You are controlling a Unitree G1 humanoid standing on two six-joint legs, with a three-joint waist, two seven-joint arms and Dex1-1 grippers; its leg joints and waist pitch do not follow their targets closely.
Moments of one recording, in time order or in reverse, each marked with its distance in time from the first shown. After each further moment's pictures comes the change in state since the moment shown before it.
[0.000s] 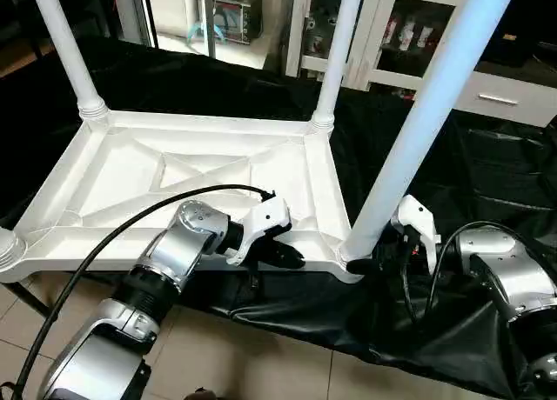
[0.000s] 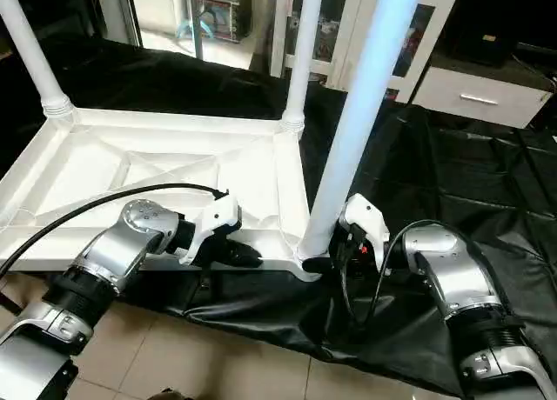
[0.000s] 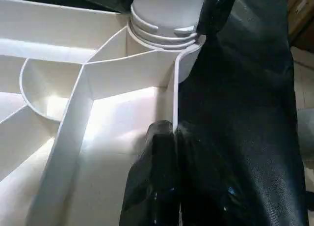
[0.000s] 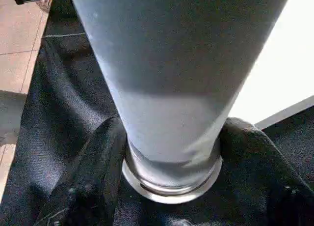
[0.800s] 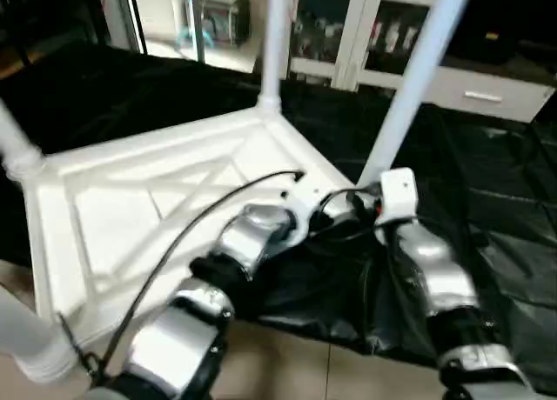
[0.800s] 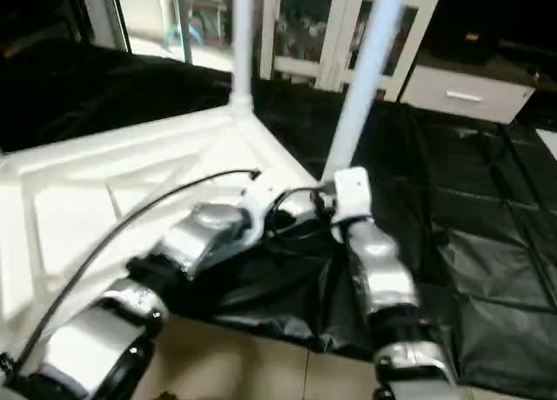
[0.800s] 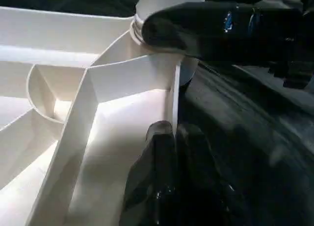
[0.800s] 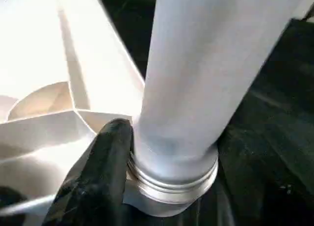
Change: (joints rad) left arm -0.189 -0.358 0.135 0.370 0.045 0.045 0.717; right arm -0.056 0.433 -0.201 0.096 -0.174 0.040 -1.111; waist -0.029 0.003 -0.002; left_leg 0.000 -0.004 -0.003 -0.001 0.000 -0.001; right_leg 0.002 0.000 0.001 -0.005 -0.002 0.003
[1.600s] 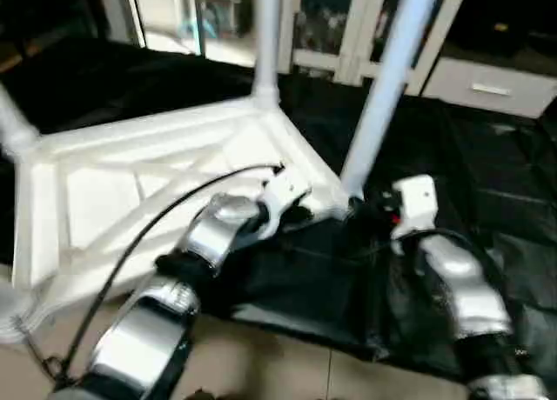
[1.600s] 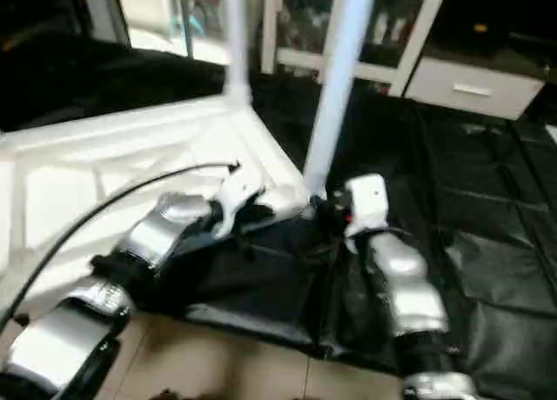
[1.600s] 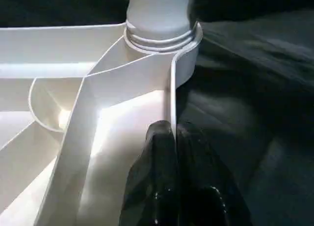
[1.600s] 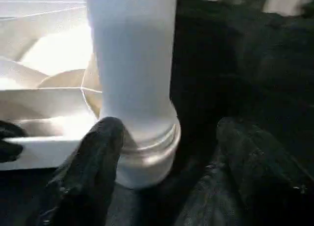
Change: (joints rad) left arm 0.070 0.212 -0.060 -0.126 0.025 -0.142 -0.313; right arm 0.151 -0.141 -0.027 -0.180 0.173 -0.021 0.348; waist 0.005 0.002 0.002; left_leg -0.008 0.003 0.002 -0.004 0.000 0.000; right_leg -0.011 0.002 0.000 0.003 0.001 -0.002
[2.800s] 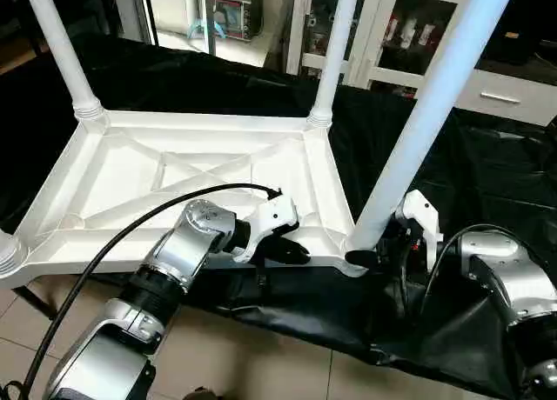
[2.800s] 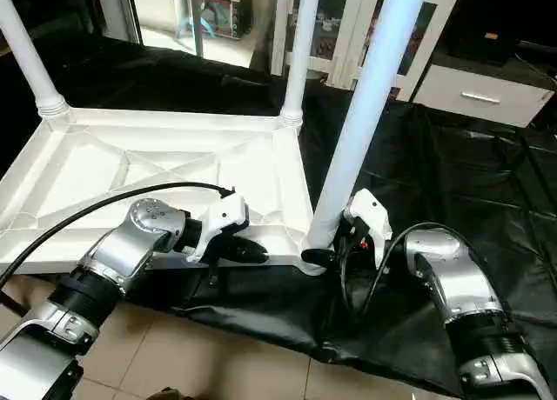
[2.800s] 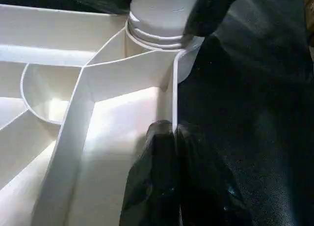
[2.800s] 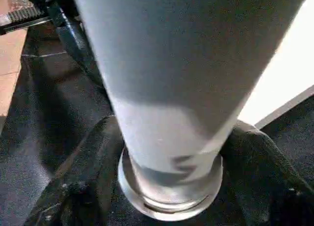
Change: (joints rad) left arm 0.116 0.120 -0.084 -0.261 -0.051 0.102 -0.343; right arm -0.076 -0.268 0.180 0.070 0.037 0.026 0.683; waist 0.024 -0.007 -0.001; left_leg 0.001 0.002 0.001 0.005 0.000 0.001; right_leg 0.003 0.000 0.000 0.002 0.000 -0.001
